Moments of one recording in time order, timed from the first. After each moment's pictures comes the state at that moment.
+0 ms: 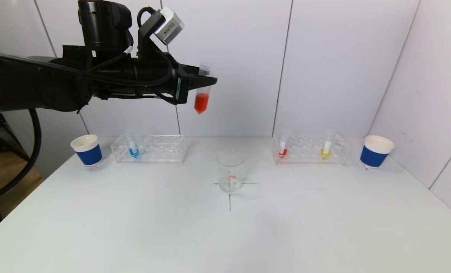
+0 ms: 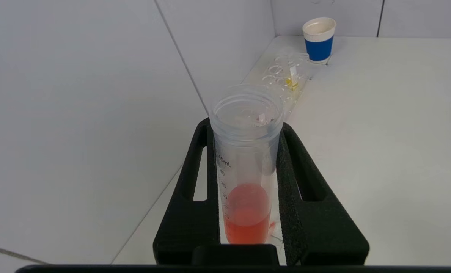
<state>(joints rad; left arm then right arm) -0.37 1.86 -1.60 -0.16 -0.65 0.37 0.00 0.00 -0.07 0.16 -0.01 0.03</state>
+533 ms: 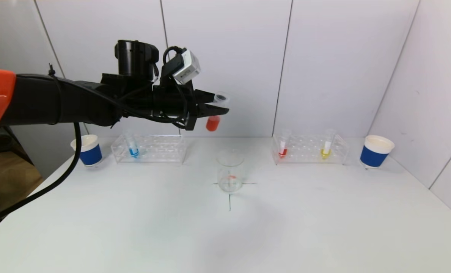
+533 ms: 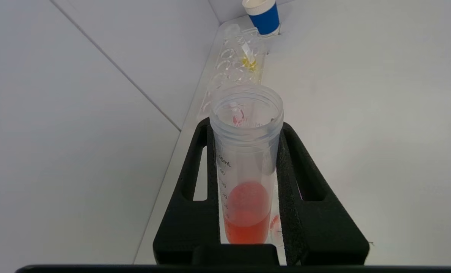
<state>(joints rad) -0.36 2.00 -1.60 -0.17 -0.89 0.66 0.00 0.00 -0.07 0.16 -0.01 0.03</state>
